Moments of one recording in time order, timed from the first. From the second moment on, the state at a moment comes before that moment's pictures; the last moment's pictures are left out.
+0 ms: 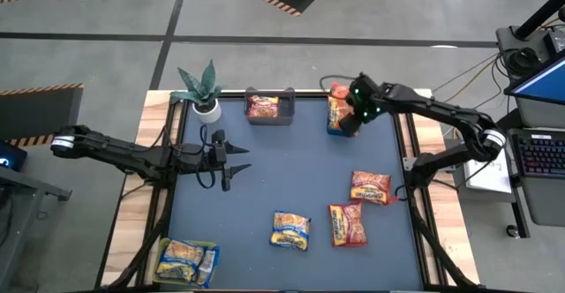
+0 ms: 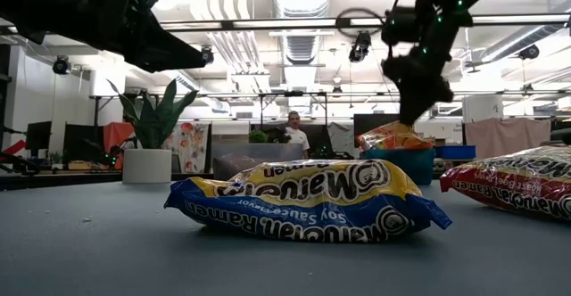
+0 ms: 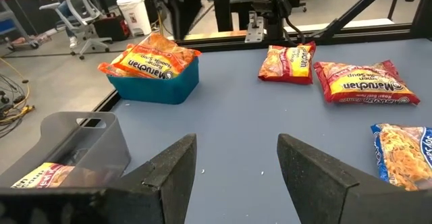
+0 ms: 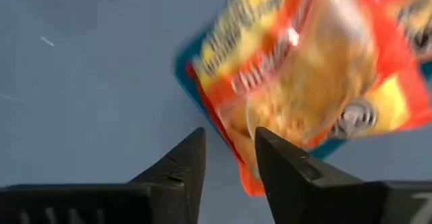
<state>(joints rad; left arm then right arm) -0.09 0.90 0.35 0.31 -0.31 0.06 -0.68 1.34 1.01 -0.78 -0.11 0.17</state>
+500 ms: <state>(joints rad) -0.09 0.90 0.35 0.31 -0.31 0.06 -0.67 1.45 0.91 -0.68 0.06 0.23</state>
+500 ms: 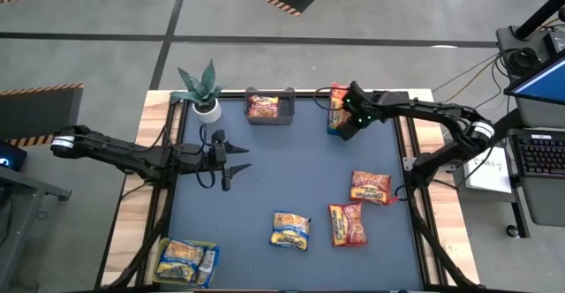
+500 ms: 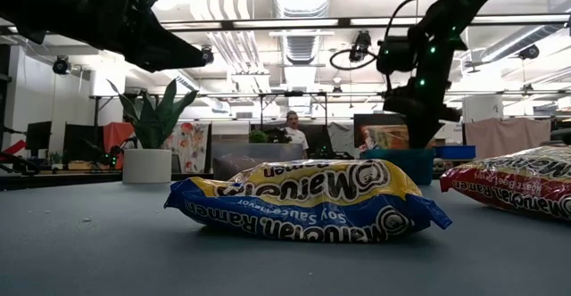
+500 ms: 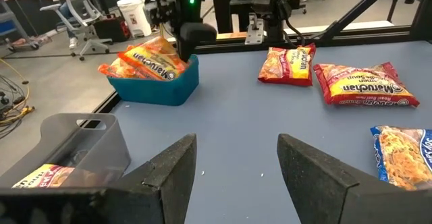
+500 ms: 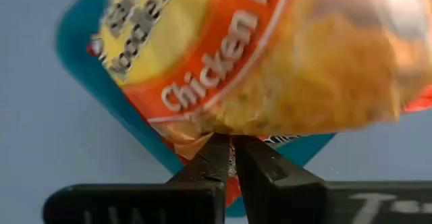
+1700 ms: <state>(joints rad) -0.09 0.90 0.35 0.32 -0.31 -0.09 0.00 1.28 0.99 -0.48 0.01 0.61</state>
